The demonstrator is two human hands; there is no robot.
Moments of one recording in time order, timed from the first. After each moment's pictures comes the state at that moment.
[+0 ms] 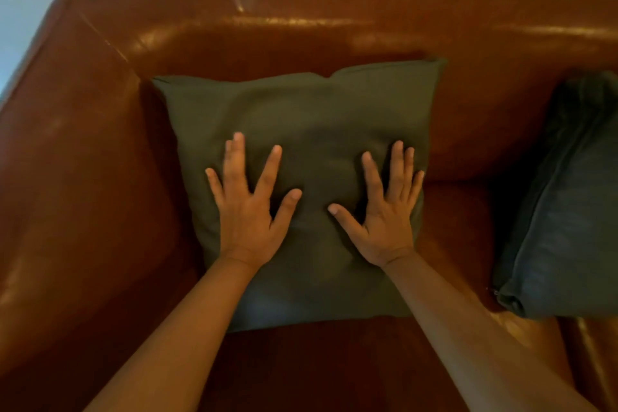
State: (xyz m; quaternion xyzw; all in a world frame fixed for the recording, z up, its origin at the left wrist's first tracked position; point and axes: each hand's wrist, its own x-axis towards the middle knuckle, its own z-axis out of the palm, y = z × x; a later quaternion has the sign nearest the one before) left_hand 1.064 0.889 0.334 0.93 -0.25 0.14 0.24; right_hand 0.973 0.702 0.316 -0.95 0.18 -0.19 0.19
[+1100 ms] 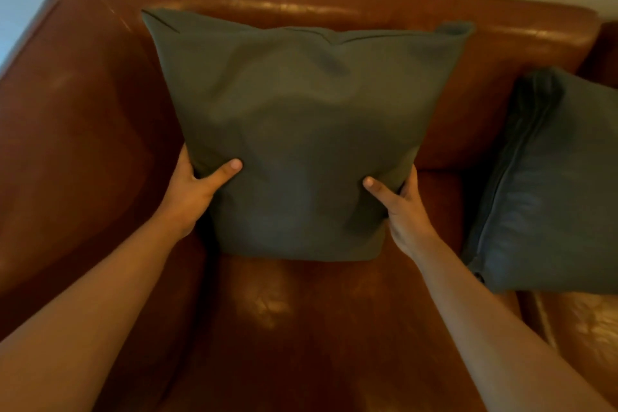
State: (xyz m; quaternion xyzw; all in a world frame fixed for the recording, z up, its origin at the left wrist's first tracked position) left_hand 1.079 0.936 0.354 0.74 -0.02 -0.16 0.65; right_hand 0.928 0.665 0.346 -0.58 0.31 -0.07 0.74
